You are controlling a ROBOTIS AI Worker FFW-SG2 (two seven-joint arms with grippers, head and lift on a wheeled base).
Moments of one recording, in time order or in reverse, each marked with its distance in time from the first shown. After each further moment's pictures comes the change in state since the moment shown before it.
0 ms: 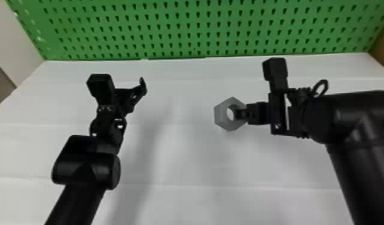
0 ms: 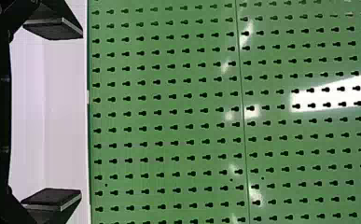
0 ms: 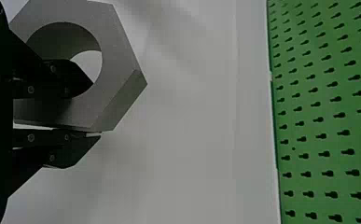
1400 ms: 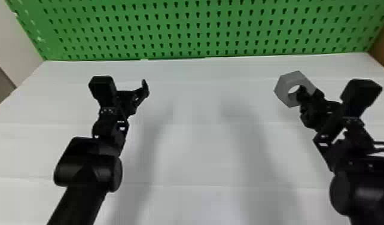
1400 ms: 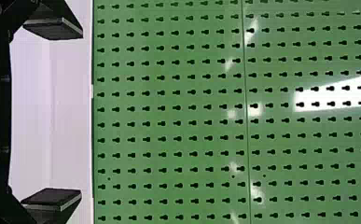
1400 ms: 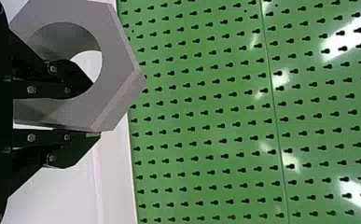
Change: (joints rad) left arm 0.009 -0.001 -0.013 -0.001 0.021 -0.001 0.000; right arm 0.325 0.032 -0.243 0.046 0.152 -1.057 -0.091
